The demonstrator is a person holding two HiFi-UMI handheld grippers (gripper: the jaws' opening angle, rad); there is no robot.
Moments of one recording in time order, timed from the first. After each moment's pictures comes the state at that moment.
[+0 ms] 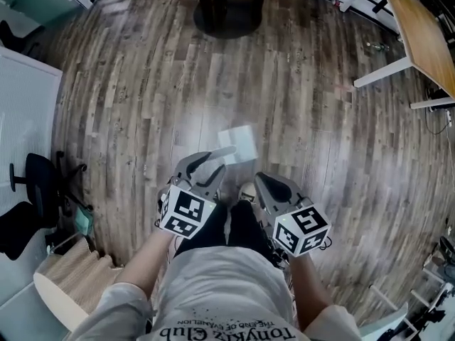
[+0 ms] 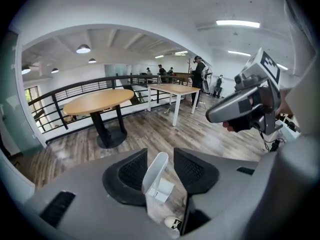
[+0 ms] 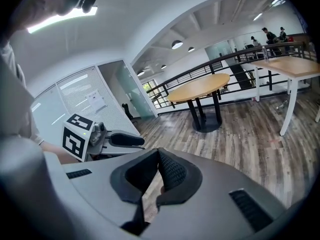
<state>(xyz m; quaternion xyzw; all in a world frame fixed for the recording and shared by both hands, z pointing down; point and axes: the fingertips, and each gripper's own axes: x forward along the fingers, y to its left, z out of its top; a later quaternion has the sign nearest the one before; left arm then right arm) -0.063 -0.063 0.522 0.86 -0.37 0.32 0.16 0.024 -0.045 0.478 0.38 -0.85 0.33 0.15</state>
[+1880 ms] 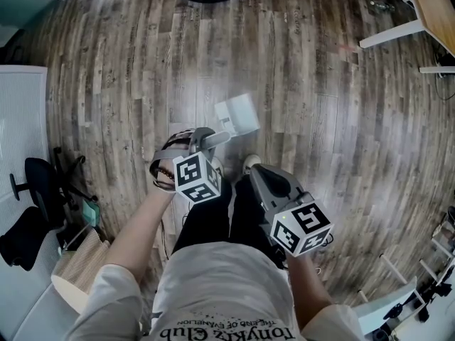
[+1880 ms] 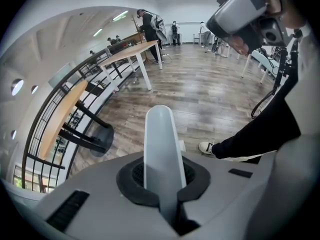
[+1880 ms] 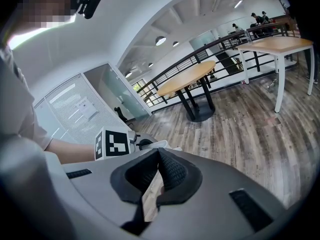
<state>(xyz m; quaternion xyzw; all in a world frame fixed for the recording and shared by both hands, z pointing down) -0.046 -0.092 0.665 0.81 -0.16 0.57 -0.01 0.034 -0.051 0.534 0.41 -0.81 0.40 0.13</state>
